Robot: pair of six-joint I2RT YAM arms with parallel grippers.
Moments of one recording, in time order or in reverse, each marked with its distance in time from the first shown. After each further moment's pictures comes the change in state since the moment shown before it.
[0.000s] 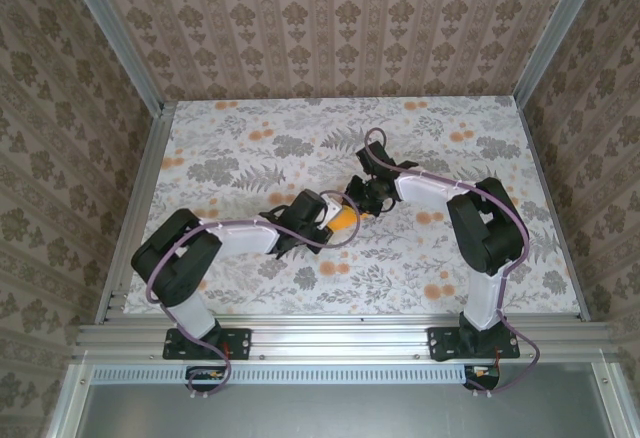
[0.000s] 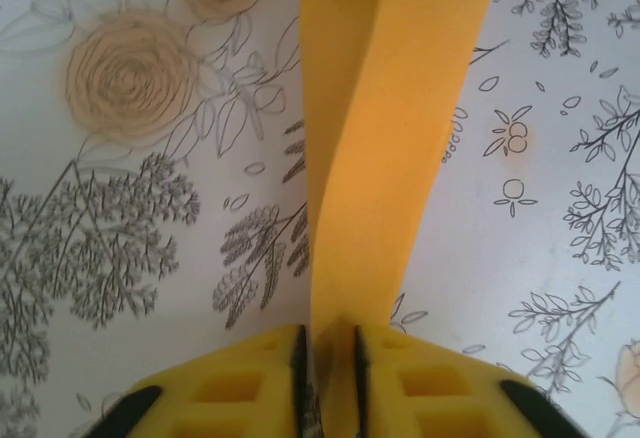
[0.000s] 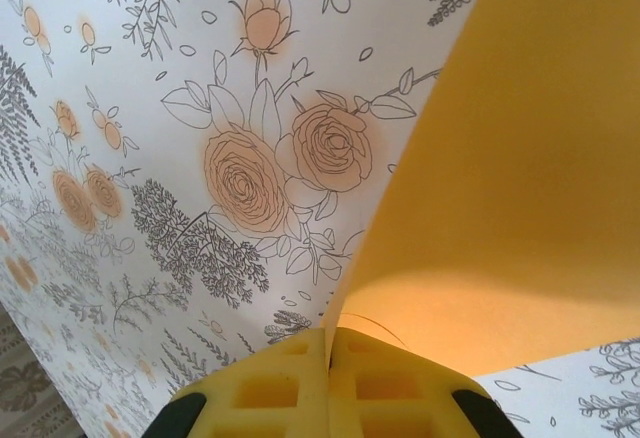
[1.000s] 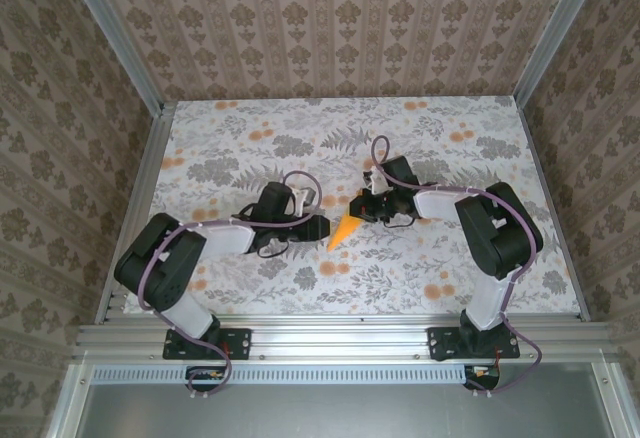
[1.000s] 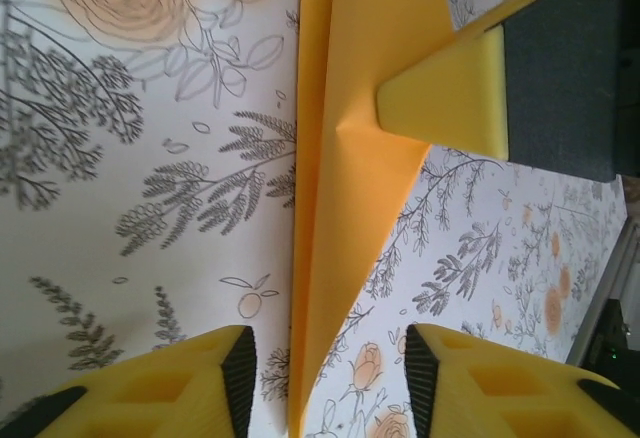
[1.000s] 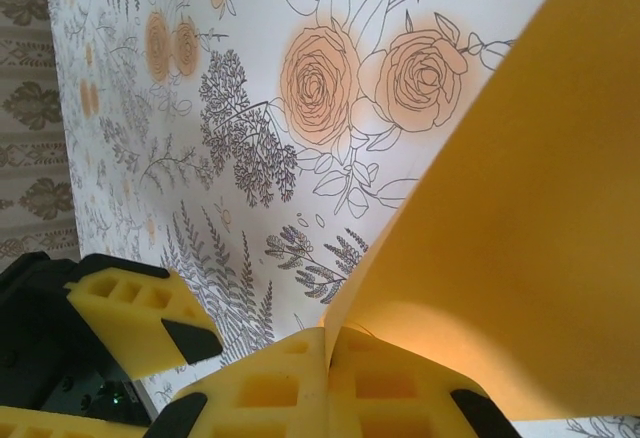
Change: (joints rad) left arm 0.193 -0.059 -0.148 0.259 0.534 -0.589; right arm -0.102 -0.063 -0.283 0.373 -0.306 -0.372
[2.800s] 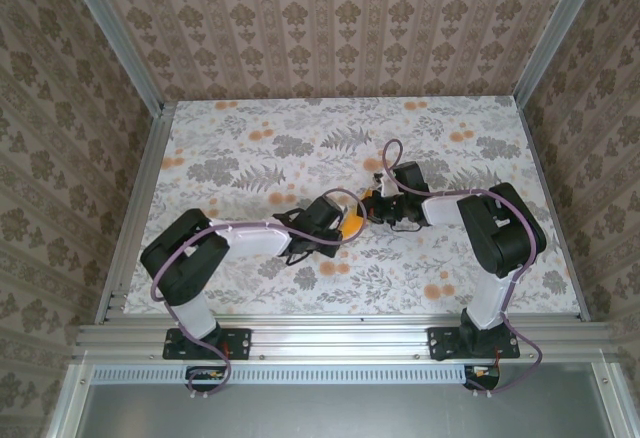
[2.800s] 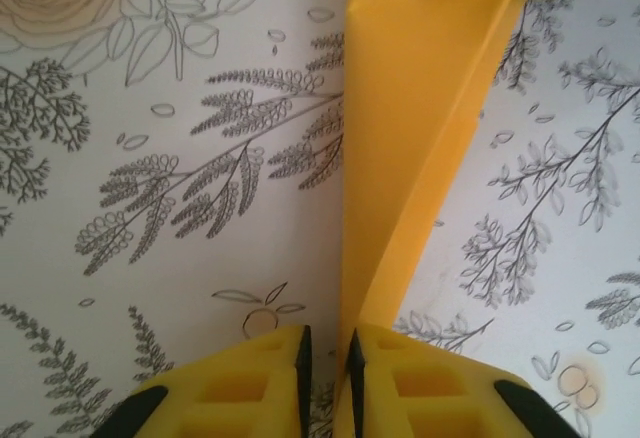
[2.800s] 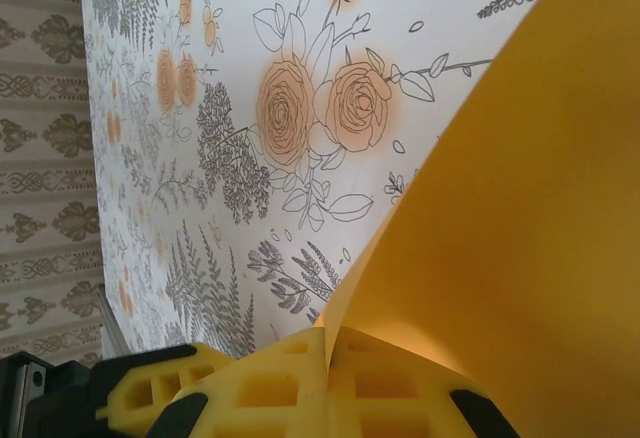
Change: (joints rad) left arm -0.297 0.107 0.221 -0.359 -0.582 0.227; right arm -0.058 0.000 -0.111 0.186 -0.042 0.043
